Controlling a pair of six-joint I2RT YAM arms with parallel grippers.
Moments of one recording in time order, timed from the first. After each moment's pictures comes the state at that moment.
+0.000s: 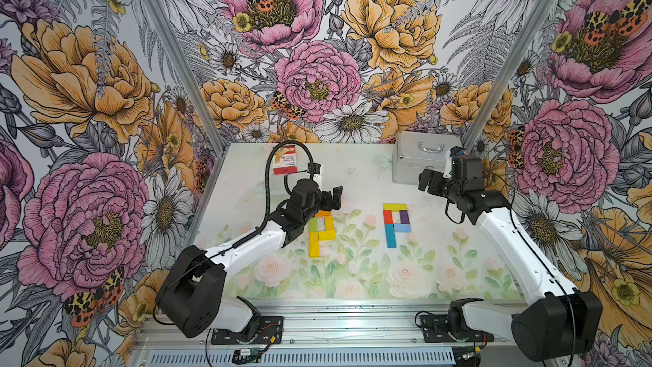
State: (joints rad) left arm -0.55 1.35 0.75 0.15 -0.19 -0.30; right arm 0.09 1.24 1.11 -0.52 0.07 0.30
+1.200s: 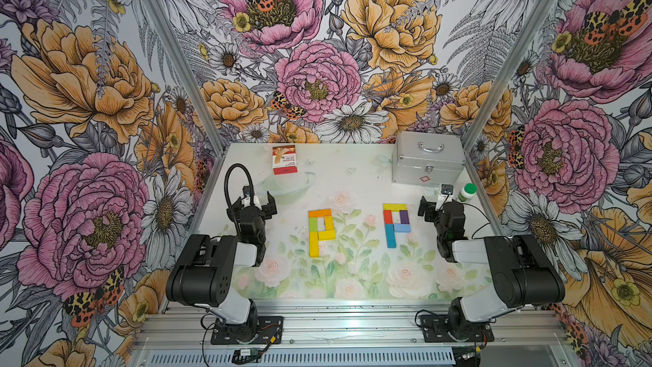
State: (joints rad) left arm -0.06 1.55 0.35 0.98 -0.32 -0.04; right arm 0.02 1.53 0.38 0.81 0.17 0.01
